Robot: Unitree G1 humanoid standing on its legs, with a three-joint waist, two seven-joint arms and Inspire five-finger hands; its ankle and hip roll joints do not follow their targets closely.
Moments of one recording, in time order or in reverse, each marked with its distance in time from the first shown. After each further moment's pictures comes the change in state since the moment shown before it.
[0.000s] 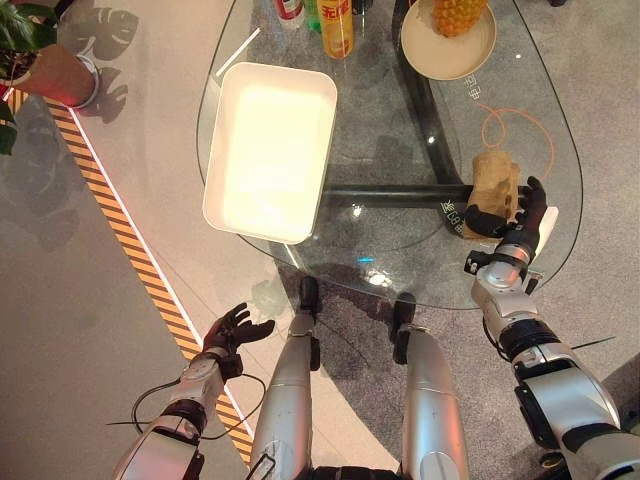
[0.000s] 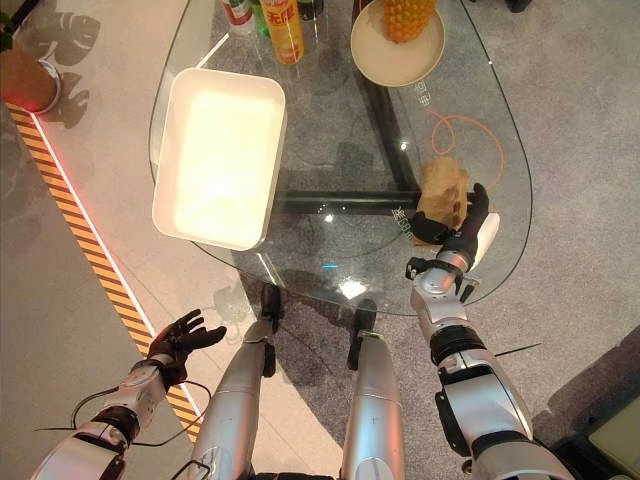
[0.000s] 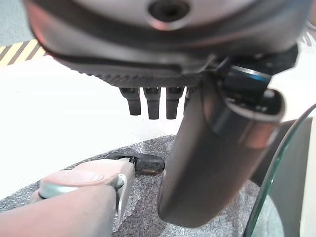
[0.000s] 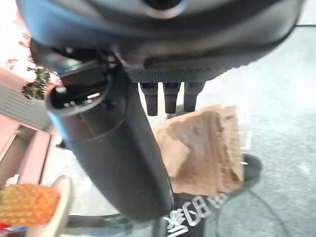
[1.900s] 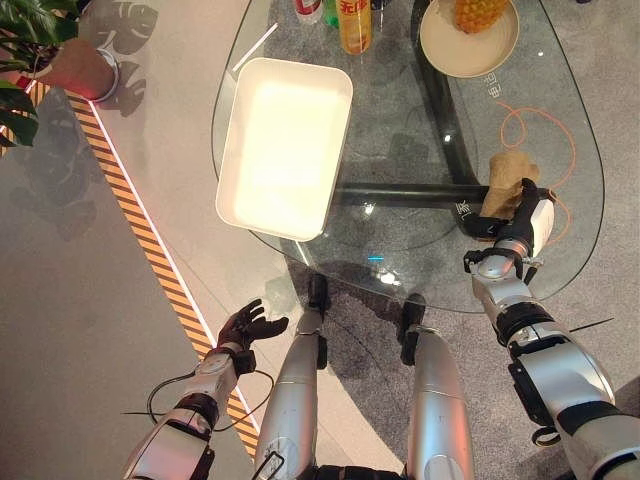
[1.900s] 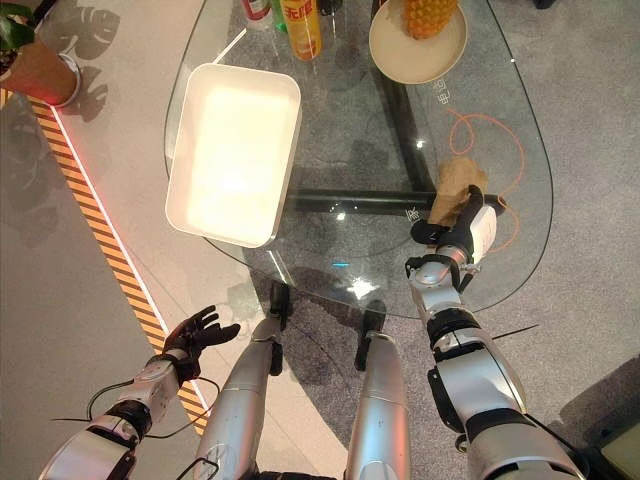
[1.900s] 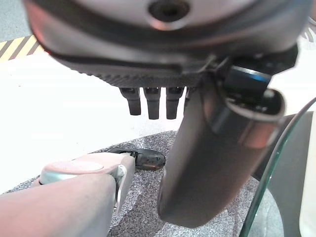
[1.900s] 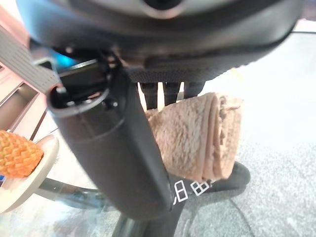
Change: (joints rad) left arm -0.034 -0.035 -0.041 0.008 0.000 -0.001 0.009; right arm -0.121 -0.003 0.033 0.180 -0.166 0.097 -0.018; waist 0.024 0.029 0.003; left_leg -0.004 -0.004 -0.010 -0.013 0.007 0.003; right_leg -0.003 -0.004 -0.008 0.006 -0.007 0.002
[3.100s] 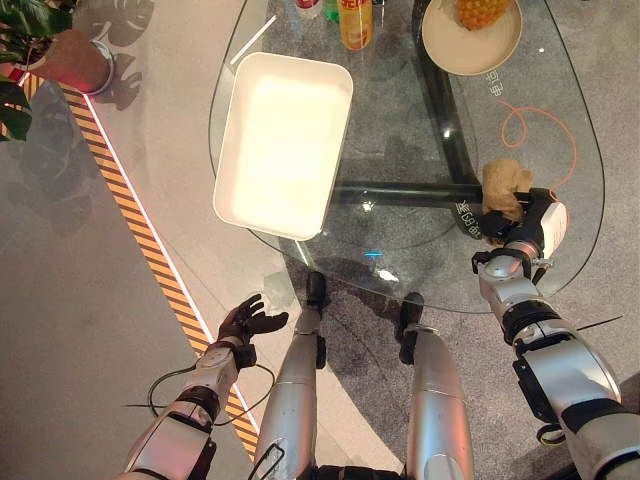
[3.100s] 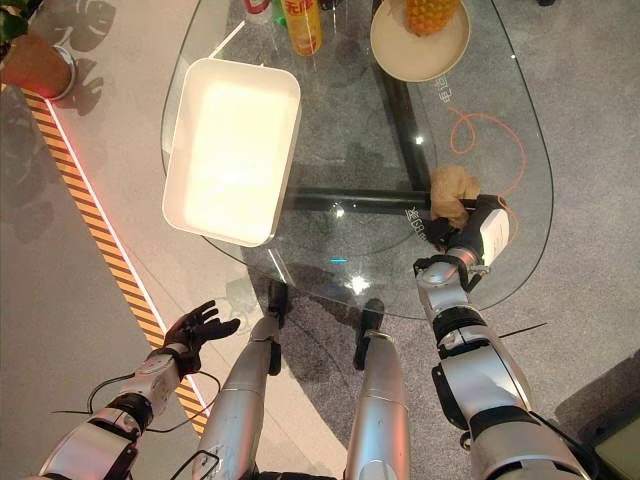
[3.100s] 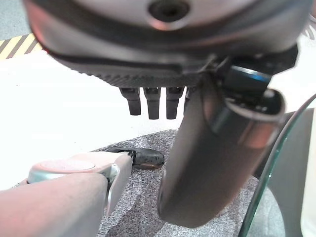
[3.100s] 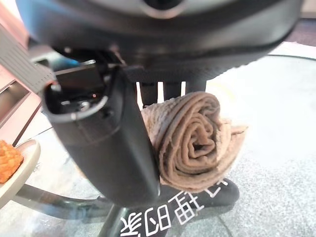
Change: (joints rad) left arm -0.036 -0.001 -0.005 0.016 0.000 0.005 0.010; right arm -0.006 -0.028 0.047 -0.055 0.003 0.069 -0.009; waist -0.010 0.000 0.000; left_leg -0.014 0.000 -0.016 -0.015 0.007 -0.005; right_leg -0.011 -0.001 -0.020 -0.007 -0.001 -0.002
